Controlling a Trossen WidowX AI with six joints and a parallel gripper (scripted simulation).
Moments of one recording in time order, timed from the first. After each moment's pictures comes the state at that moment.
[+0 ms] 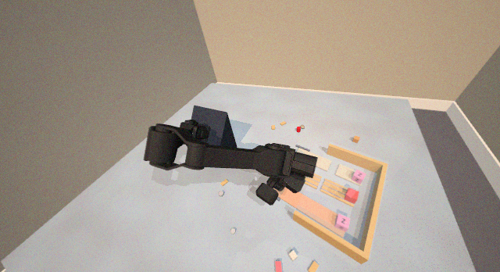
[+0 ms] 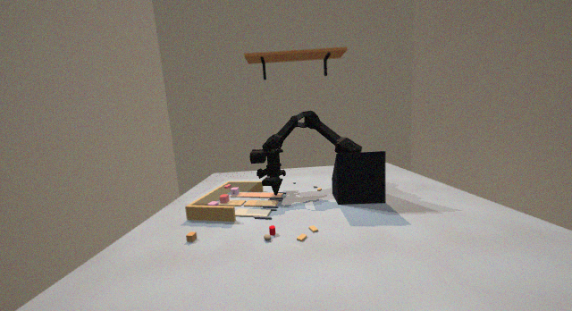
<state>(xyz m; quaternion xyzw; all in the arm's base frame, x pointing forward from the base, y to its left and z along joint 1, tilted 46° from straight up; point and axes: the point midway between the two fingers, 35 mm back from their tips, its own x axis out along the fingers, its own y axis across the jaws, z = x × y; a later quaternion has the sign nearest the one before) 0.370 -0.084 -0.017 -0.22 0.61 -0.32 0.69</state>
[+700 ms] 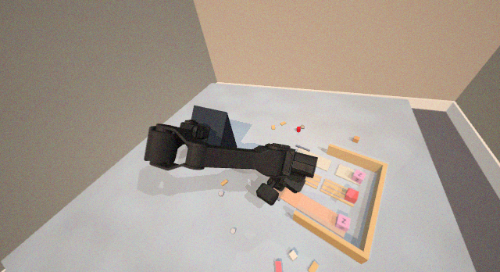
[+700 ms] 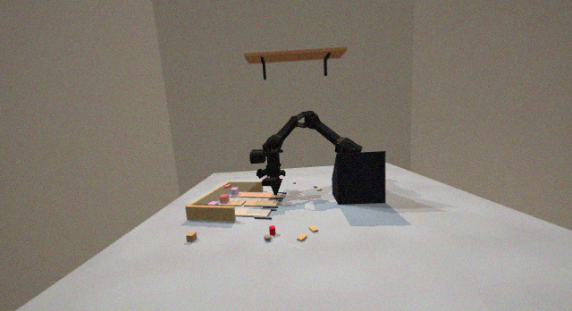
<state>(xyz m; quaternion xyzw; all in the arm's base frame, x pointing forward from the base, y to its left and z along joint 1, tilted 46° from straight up) 0.371 -0.084 -0.018 -0.22 0.61 -0.32 0.69</state>
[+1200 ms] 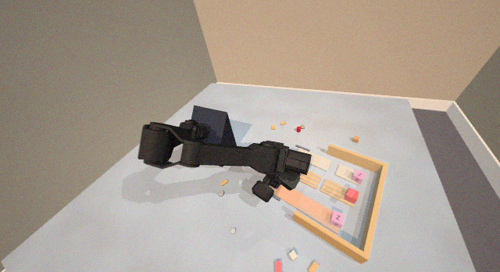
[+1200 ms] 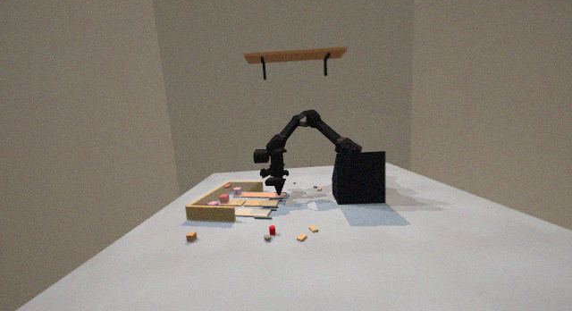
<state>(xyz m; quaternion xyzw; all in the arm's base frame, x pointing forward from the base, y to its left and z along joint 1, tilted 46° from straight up) 0.355 -0.083 -0.020 -0.22 0.61 -0.32 0.69</state>
